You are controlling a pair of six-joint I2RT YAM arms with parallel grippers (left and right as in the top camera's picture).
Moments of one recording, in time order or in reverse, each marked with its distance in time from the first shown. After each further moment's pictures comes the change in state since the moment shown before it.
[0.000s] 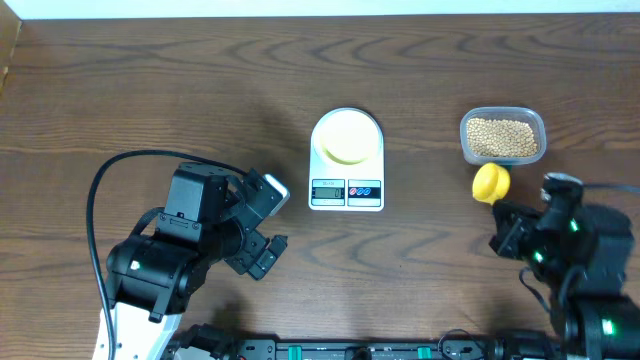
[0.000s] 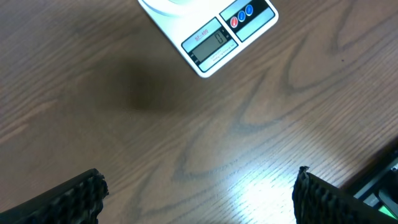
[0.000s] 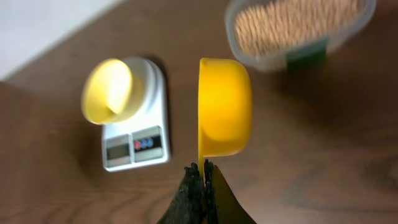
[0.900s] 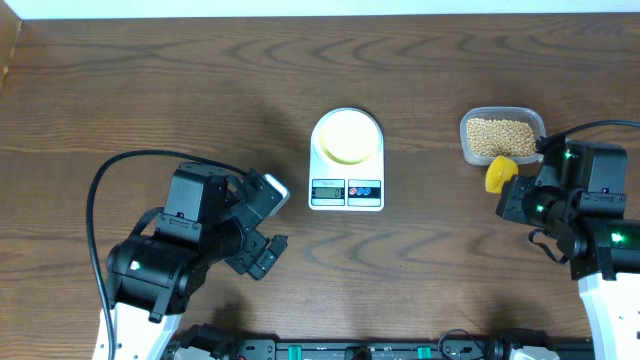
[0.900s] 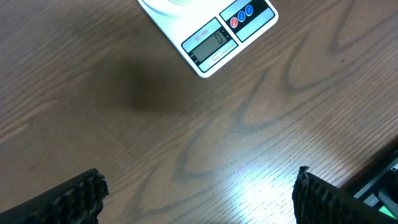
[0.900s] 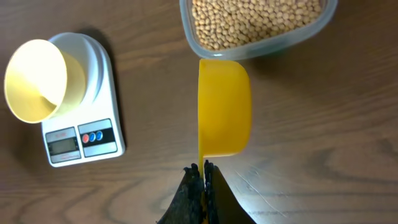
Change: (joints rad) left arm 0.000 0.000 0.001 0.000 0.000 0.000; right arm 0.000 0.351 0.255 -0.146 0.117 -0.129
